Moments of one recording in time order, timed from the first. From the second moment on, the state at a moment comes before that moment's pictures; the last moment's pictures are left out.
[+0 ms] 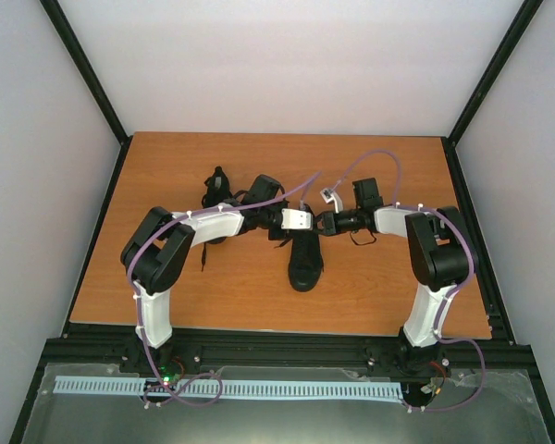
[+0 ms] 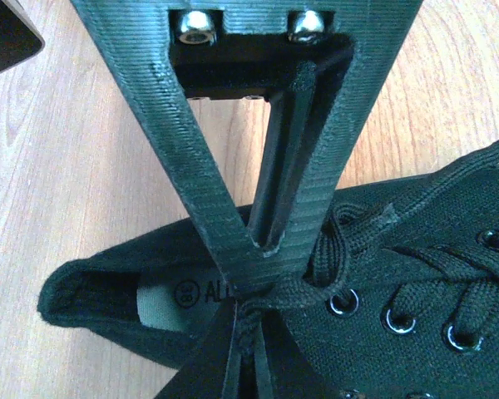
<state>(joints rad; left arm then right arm) -0.64 1.93 1.22 -0.11 0.47 0.92 0.25 1.88 0.99 -0.06 -1.03 0.09</state>
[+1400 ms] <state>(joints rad) -0.60 1.83 1.21 -0.32 0.43 1.12 0.25 1.84 0.99 -0.13 -0.94 0.07</state>
